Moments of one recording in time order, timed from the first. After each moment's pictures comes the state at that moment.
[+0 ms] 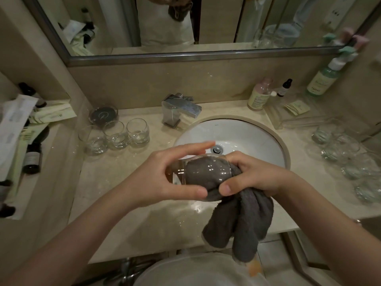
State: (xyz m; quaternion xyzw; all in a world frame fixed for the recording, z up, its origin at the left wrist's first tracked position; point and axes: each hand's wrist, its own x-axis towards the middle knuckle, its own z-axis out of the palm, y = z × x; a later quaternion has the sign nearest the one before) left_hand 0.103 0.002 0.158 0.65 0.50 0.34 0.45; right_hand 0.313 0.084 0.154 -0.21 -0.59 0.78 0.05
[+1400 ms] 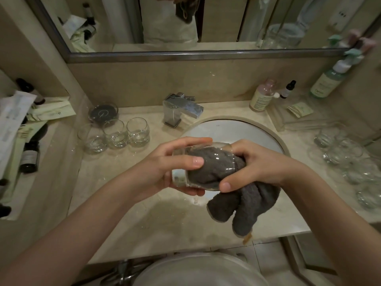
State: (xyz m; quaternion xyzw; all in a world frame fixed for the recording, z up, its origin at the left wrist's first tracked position) left_hand 0.106 0.023 0.160 0.41 0.44 0.39 0.70; right_hand 0.310 0.103 0.172 -0.20 -0.70 0.68 0.06
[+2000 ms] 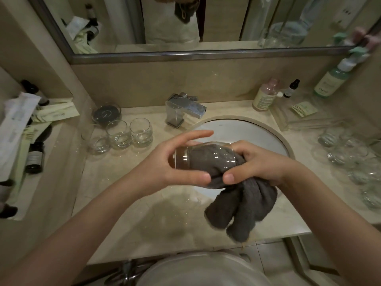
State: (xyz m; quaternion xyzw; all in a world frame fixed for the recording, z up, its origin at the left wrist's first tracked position) left_hand 0.098 0.021 0.160 0.56 0.50 0.39 0.53; right_hand 0.304 0.107 0.159 -0.22 -0.64 0.73 0.06
